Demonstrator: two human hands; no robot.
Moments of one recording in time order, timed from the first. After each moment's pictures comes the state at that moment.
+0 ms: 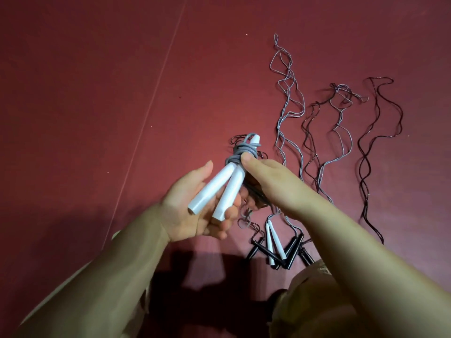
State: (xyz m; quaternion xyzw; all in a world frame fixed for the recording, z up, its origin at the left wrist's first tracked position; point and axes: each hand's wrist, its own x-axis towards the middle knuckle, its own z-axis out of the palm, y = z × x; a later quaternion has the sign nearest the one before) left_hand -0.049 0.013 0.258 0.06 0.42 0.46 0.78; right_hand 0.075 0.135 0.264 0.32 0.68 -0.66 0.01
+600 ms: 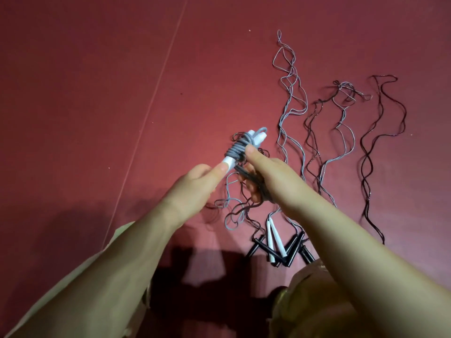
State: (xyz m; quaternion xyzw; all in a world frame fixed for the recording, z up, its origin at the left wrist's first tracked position) left_hand -0.048 0.018 0.234 0.23 0.77 0.40 0.43; right_hand 0.071 0.132 0.257 0.40 0.65 -0.65 -0.03
